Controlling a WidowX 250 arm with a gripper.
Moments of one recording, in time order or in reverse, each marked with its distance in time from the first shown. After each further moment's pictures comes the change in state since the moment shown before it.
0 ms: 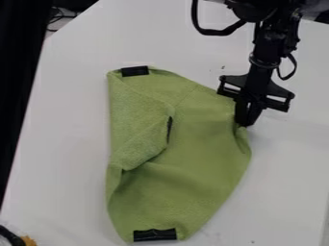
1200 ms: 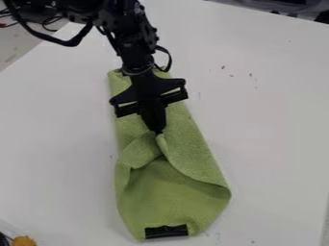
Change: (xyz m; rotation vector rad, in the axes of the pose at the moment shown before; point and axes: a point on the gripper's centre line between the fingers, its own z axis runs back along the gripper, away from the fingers) arm -0.078 0.127 0.009 -0.215 -0.057 0.525
